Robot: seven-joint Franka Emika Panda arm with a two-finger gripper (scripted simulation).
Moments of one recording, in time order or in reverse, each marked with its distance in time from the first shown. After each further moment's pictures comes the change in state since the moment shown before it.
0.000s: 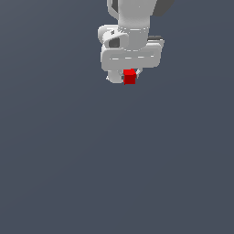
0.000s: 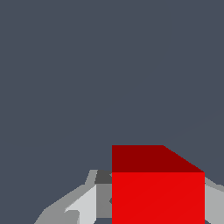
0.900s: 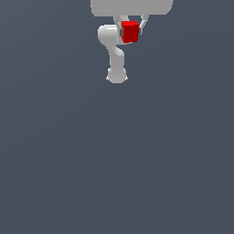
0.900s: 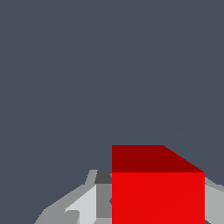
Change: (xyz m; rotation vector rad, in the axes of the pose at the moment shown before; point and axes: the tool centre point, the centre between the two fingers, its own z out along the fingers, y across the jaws) arm -0.001 0.010 -0.143 -0.001 0.000 0.001
